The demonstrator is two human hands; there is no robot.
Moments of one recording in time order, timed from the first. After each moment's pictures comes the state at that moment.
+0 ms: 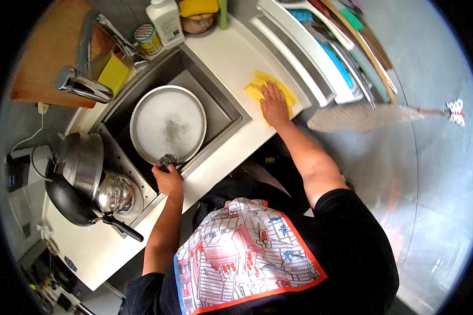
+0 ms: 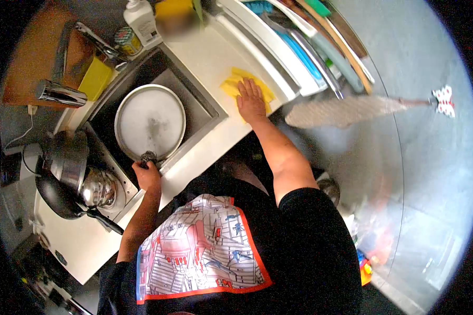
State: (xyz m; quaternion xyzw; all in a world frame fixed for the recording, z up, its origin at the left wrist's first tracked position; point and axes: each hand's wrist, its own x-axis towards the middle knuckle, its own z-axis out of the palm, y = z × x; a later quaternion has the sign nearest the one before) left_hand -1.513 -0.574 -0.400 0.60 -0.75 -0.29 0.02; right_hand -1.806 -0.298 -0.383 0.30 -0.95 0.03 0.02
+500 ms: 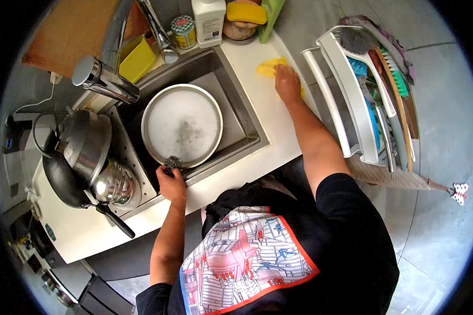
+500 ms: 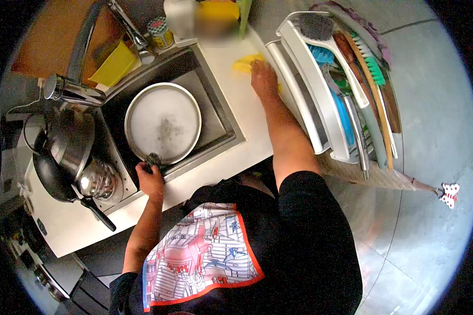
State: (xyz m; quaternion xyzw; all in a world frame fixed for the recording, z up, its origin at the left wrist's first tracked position) left_hand -1.511 -0.572 -0.399 0.61 -0.75 -0.26 0.07; right_hand -1.955 -0.395 -0.398 0.43 -0.89 0.04 0.14
